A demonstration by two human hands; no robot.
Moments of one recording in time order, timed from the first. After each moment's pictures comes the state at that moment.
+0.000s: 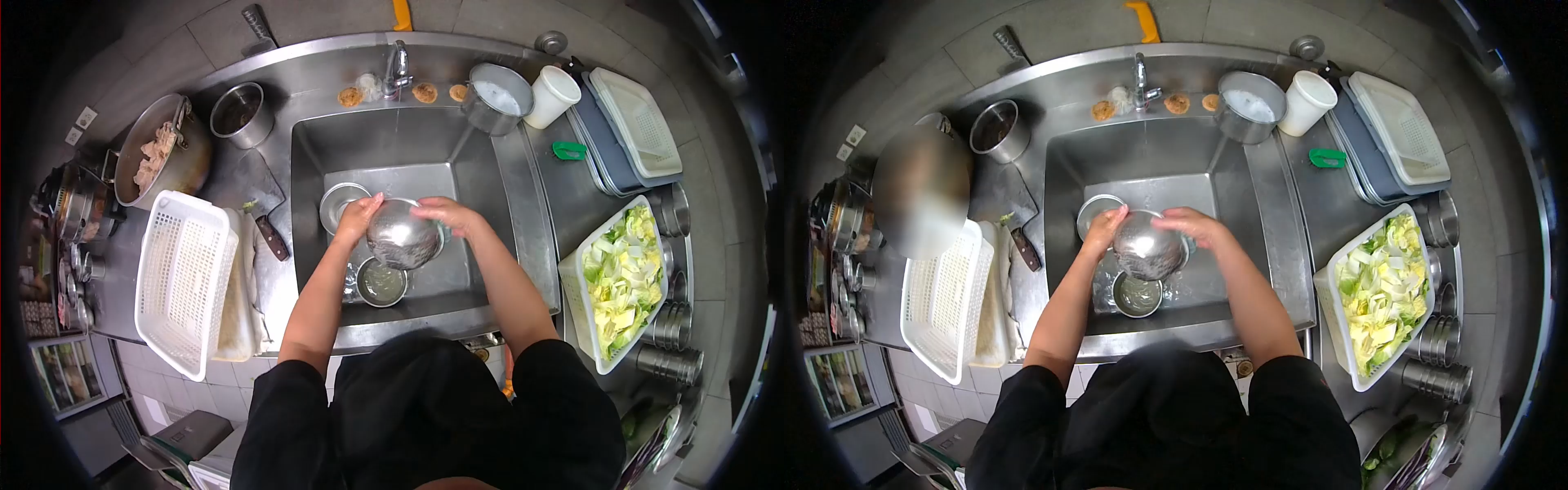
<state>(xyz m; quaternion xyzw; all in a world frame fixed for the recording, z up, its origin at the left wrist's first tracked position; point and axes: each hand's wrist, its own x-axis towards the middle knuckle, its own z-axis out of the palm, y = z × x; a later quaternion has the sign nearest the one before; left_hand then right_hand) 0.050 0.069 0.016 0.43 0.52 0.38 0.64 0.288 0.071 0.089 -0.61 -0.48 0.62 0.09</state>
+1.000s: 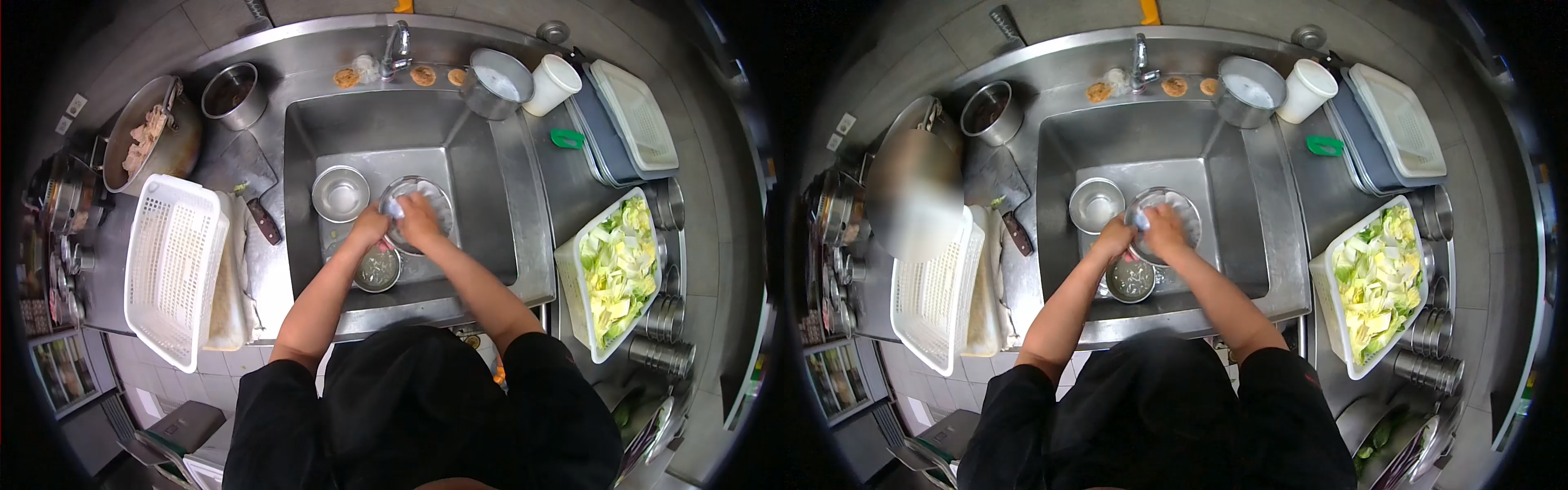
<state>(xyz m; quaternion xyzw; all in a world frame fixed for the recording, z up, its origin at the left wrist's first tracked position) 0.077 0.027 0.026 0.41 0.60 0.23 0.65 0.235 0.019 0.006 -0.57 -0.80 0.15 0.12</state>
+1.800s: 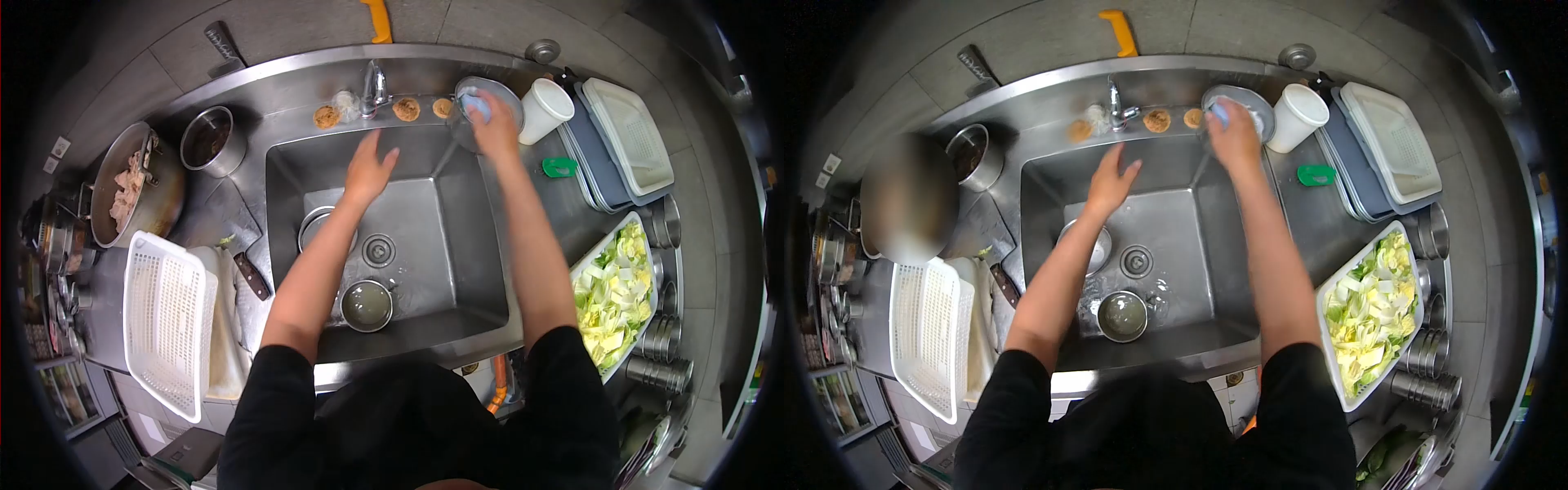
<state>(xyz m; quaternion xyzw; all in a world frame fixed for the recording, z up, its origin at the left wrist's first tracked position) 0.121 0.208 0.091 0.67 0.56 0.40 0.29 0.369 0.240 0.176 -0.60 -0.69 -0.04 0.41</state>
